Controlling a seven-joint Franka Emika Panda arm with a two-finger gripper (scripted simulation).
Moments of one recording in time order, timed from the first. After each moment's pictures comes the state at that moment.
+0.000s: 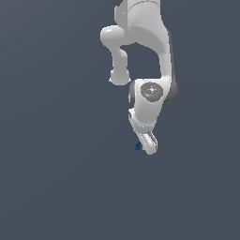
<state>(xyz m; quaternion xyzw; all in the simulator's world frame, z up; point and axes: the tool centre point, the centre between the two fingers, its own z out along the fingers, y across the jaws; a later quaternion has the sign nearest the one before) 0.012 0.094 0.095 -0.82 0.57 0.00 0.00</state>
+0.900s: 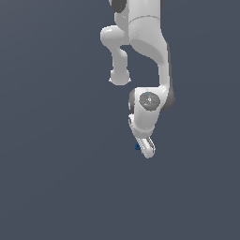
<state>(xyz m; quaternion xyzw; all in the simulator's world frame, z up) 0.011 0.095 0.056 -0.82 0.58 0.00 0.00</state>
